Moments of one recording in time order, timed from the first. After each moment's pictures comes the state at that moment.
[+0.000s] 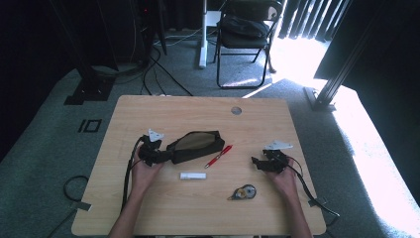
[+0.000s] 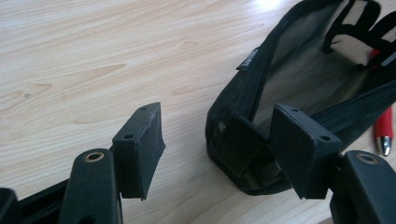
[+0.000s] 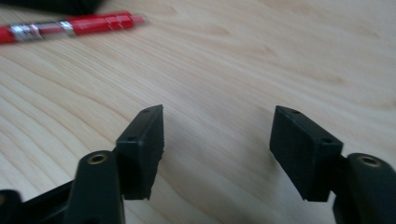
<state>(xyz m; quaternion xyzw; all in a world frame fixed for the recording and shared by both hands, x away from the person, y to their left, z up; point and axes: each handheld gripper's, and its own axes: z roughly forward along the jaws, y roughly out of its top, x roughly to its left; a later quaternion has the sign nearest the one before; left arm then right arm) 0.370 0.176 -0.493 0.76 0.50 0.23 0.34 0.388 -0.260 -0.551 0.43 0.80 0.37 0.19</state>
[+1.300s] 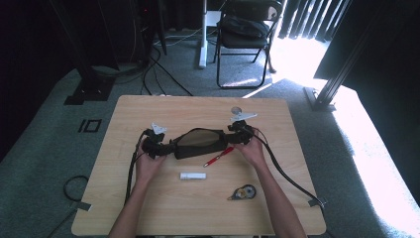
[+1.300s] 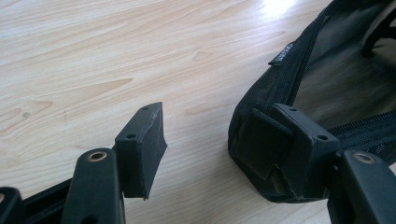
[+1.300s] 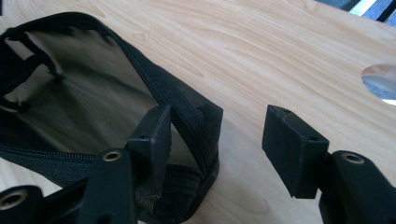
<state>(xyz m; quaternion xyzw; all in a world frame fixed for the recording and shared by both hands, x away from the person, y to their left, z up) 0.401 0.170 -0.499 0.76 0.51 0.23 0.33 0.469 -0.153 -0.507 0.37 0.82 0.41 0.14</state>
